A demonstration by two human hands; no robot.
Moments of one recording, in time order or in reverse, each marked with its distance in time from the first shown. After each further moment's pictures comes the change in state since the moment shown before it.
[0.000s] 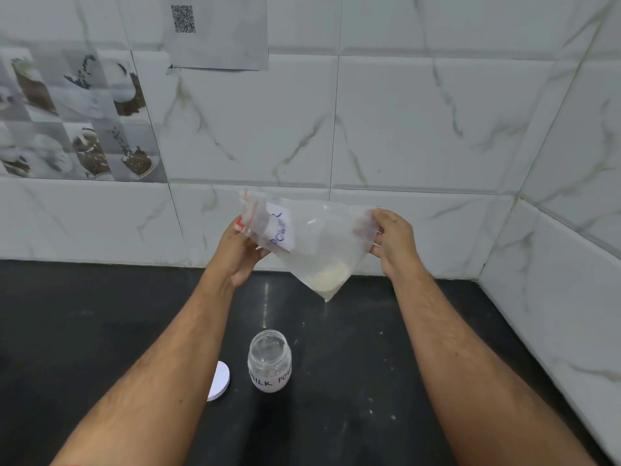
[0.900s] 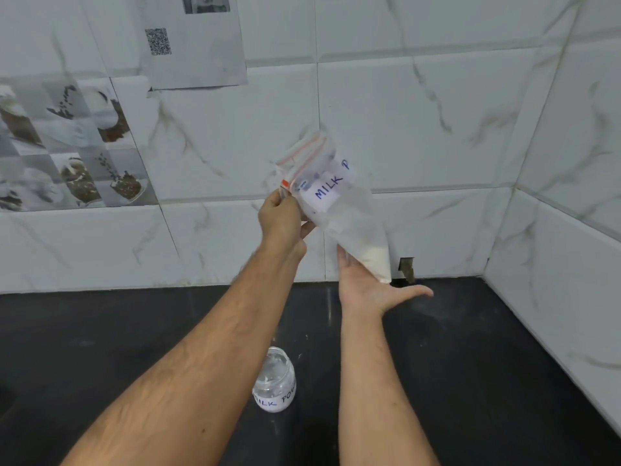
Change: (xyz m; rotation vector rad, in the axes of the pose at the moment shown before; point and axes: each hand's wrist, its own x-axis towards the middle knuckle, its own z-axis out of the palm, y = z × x) left_hand 0.013 0.044 0.135 -0.088 0.341 -0.038; right_hand -0.036 0.060 0.038 1.560 -0.001 -0.046
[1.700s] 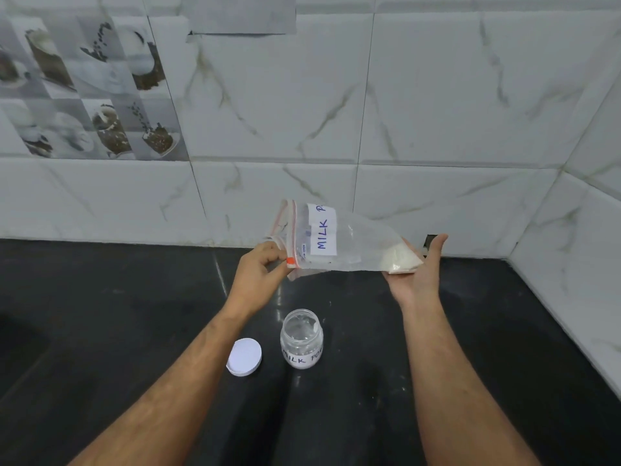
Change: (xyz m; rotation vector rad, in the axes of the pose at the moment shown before) left_hand -0.015 -0.060 -0.201 0.853 -0.285 0.410; right_hand -0.009 -0.037 -0.026 -0.925 0.249 0.148
